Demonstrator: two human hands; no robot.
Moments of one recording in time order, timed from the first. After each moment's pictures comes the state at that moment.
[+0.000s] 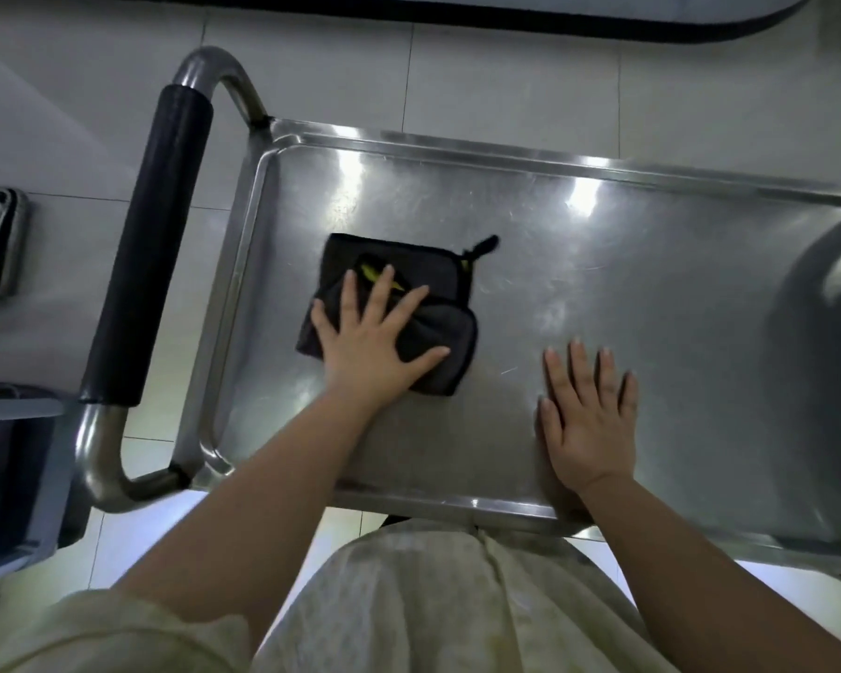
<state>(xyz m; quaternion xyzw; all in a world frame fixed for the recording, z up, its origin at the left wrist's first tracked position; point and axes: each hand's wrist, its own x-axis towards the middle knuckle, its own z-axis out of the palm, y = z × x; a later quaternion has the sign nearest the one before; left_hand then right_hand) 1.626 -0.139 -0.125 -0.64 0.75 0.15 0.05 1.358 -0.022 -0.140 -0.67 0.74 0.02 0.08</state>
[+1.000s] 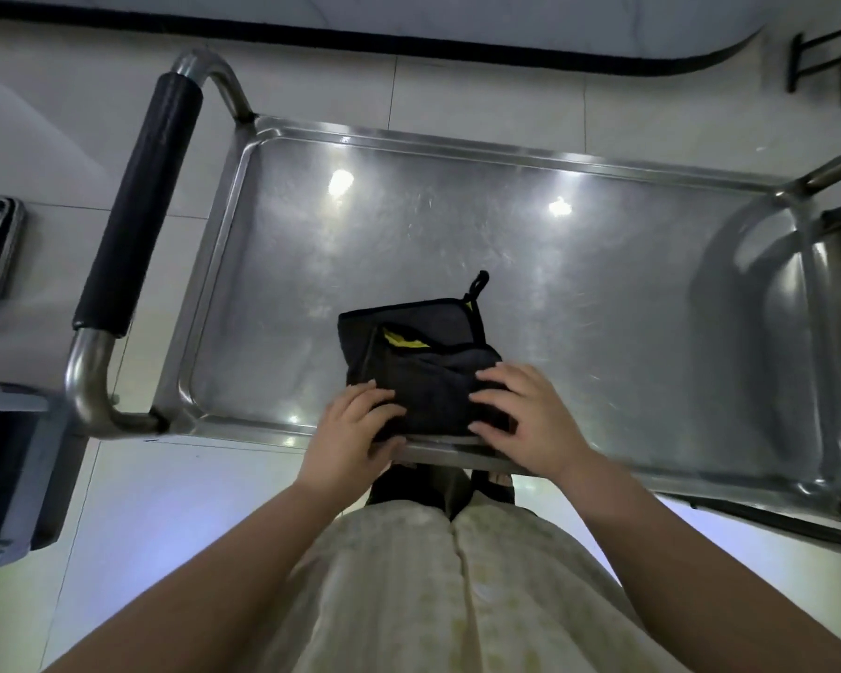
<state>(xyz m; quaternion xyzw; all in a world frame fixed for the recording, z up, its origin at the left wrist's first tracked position) 1.625 0.023 -0.094 -0.53 0.79 0.27 -0.12 1.352 0.019 -0.101 -0.78 0.54 -0.20 0.23</state>
